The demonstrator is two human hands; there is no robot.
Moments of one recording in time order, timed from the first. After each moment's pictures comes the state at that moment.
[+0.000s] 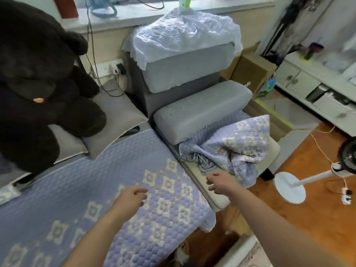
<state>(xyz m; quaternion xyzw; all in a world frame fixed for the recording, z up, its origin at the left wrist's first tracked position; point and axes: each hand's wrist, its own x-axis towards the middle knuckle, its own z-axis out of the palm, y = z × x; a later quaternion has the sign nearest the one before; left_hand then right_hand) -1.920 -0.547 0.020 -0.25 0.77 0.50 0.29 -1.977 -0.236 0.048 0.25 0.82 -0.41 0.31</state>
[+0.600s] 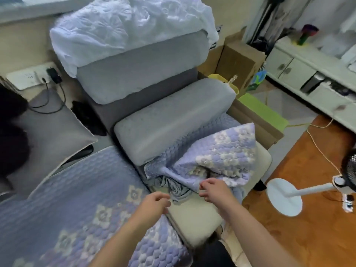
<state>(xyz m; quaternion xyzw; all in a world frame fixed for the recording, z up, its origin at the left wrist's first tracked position) -2.117 -0.293 -0.045 -0.21 0.73 0.54 0.37 -2.136 -0.066 -0.038 0.33 0.73 -0.55 0.24</state>
